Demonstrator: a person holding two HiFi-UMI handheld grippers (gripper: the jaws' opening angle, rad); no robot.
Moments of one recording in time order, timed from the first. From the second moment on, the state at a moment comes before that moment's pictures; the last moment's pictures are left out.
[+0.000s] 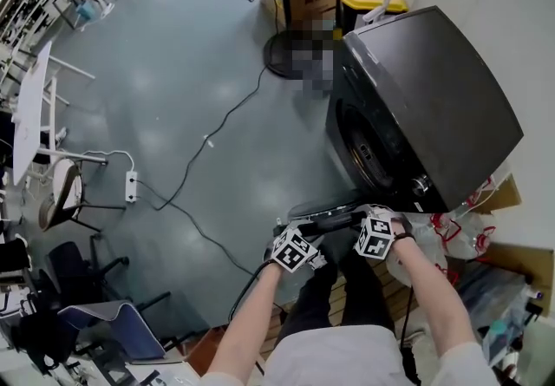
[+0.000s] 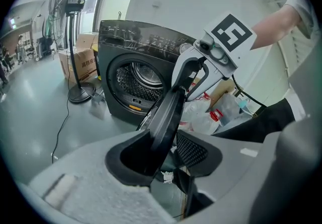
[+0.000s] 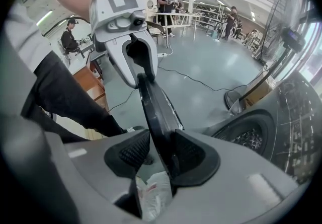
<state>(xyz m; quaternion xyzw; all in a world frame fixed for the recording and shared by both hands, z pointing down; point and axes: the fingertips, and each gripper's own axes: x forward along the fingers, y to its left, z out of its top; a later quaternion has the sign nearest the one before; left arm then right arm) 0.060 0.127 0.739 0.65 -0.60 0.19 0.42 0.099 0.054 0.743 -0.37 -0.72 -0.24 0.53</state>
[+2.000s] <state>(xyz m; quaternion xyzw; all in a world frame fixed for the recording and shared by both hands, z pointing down) -0.062 0.048 0.741 0.71 -0.52 0.29 0.39 0.008 0.001 0.740 -0.22 -0.80 -0.14 0.54</state>
